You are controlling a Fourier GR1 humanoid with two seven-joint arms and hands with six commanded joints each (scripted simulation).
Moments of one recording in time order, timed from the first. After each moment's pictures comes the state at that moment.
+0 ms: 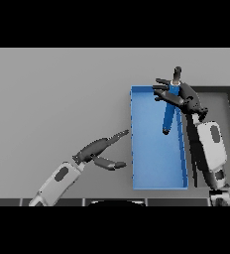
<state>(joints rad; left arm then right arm) -0.26 0.23 -0.60 -1.58 0.00 -0.23 0.06 -0.59 -0.43 0.09 -1.39 -0.60 0.01 0.61</state>
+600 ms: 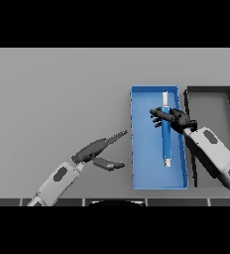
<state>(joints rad) -0.25 0.24 -0.59 -1.60 0.02 -0.25 0.09 -0.63 -0.72 0.70 -1.25 -1.01 -0.15 0.61</state>
